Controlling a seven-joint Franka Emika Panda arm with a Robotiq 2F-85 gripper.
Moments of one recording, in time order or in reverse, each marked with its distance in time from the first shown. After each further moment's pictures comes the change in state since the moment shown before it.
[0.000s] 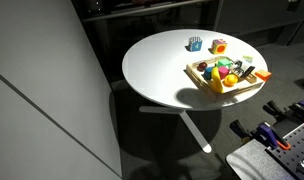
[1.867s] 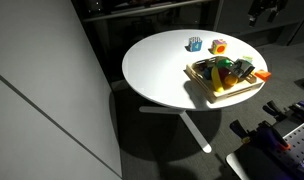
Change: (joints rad) arm -0.058 0.493 -0.133 0.179 -0.051 0.465 -0.244
